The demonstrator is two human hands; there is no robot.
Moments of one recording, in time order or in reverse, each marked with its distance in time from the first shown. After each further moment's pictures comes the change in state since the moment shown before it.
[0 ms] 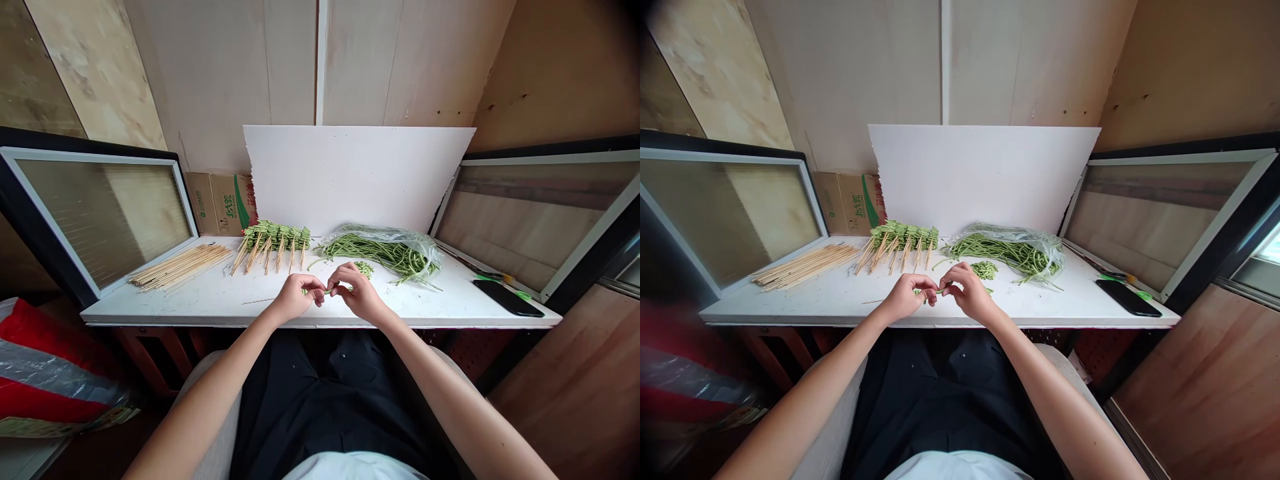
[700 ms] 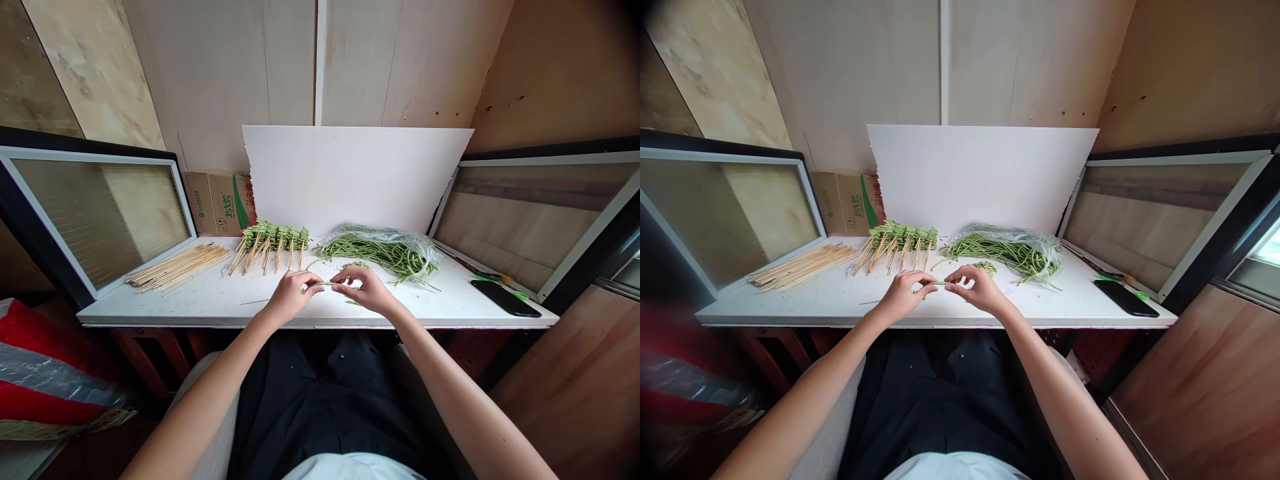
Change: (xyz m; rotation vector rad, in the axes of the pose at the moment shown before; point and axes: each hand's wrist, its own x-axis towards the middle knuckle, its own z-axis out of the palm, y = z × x) left_hand 0.001 -0.005 -0.007 0.473 0.108 0.224; right_hand 0.001 0.010 -0.027 0.035 -0.072 0.209
